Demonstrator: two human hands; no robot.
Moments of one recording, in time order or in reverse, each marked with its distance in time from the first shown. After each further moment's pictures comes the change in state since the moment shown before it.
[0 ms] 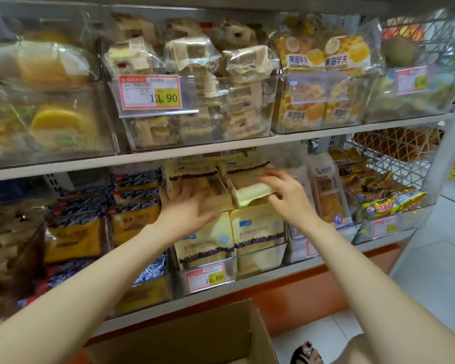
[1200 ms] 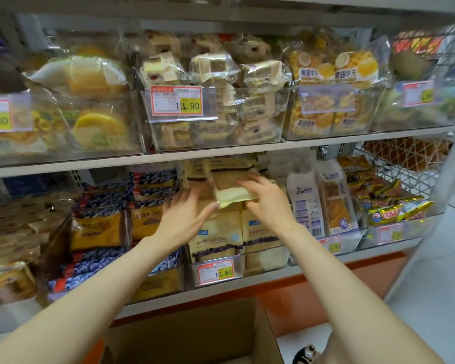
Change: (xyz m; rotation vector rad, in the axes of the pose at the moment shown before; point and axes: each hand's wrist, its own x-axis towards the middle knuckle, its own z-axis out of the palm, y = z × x) left_hand -0.037 -0.010 -0.010 -0.271 0.150 -0.100; right_hand 0.000 -0.061 0.024 -0.138 -0.094 0.021
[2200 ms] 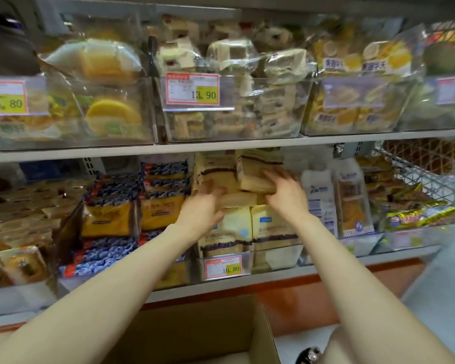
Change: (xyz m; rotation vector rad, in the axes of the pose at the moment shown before) left_hand 0.010 0.005 0.014 0.118 -0.057 0.064; right_hand 0.020 0.020 0.005 -0.165 -0.098 0.186
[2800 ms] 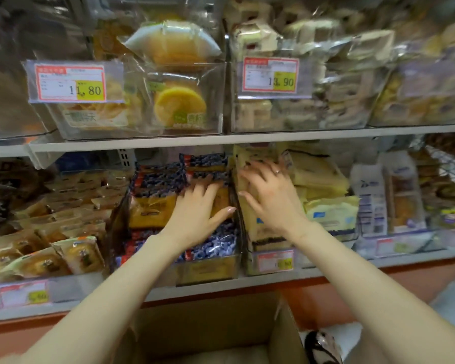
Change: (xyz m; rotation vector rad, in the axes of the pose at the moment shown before) left_hand -0.054 -0.091 -0.038 0.035 0.015 -0.022; right_hand -0.028 -0.122 0.042 -0.081 0.229 -0.512
